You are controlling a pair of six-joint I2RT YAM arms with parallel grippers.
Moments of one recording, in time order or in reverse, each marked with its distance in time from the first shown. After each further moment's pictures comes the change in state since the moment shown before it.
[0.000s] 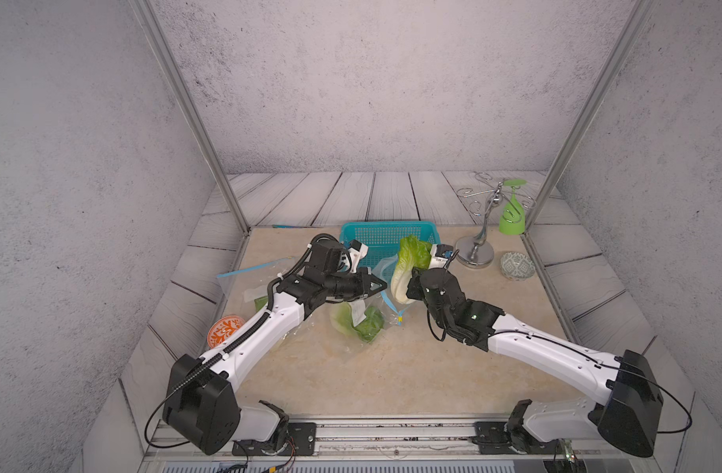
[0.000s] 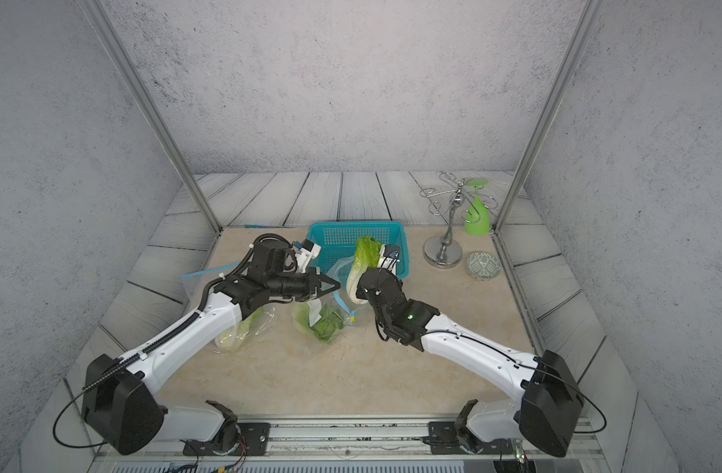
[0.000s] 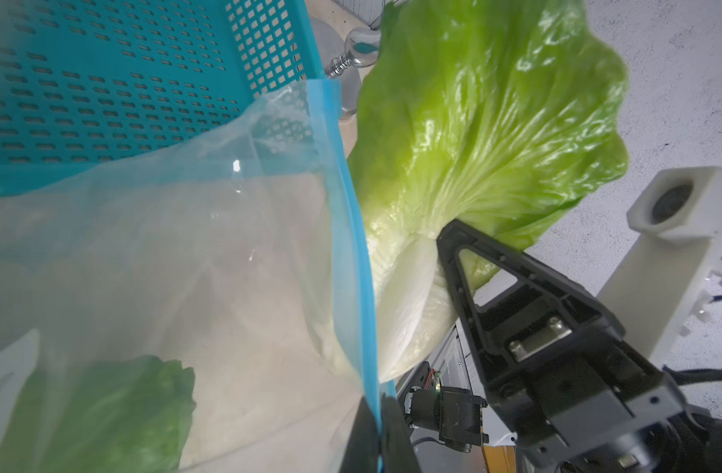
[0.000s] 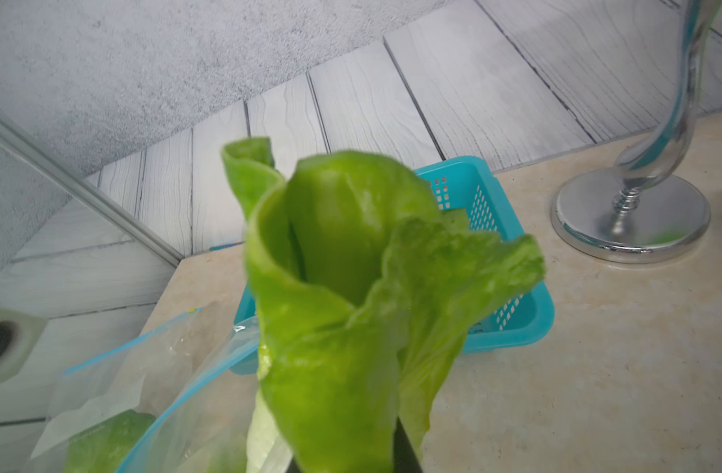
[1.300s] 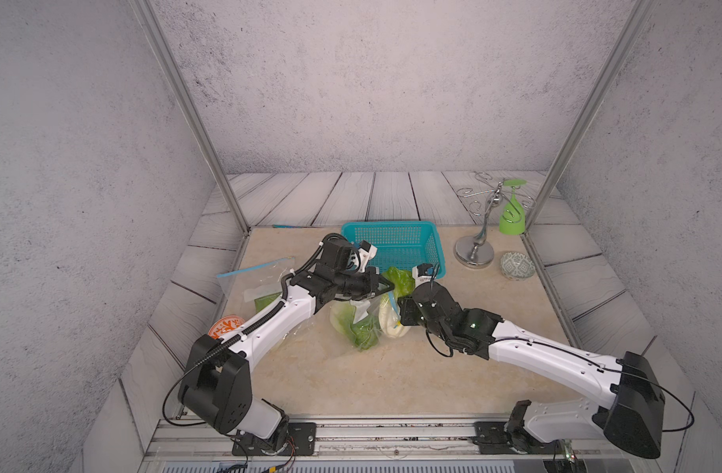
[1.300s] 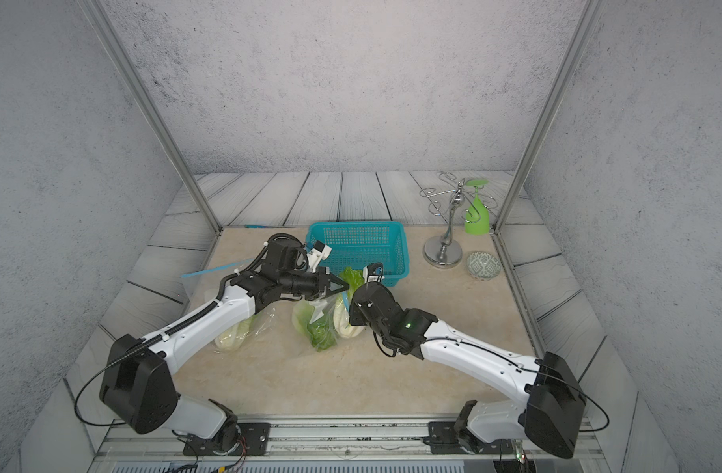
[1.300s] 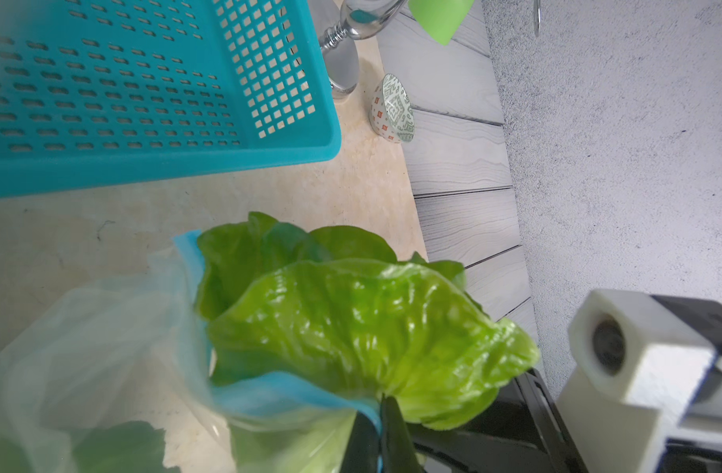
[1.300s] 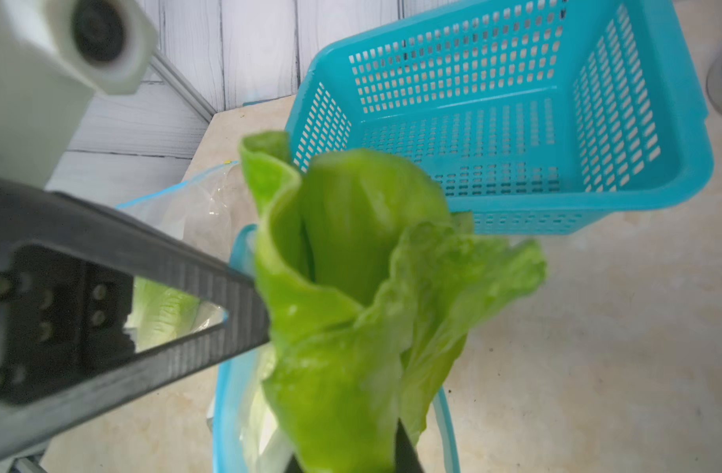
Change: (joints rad) left arm -0.021 0.096 0.023 0.051 0.039 0.003; right arm 0.060 -0.020 -0.024 -0.218 -0.330 0.025
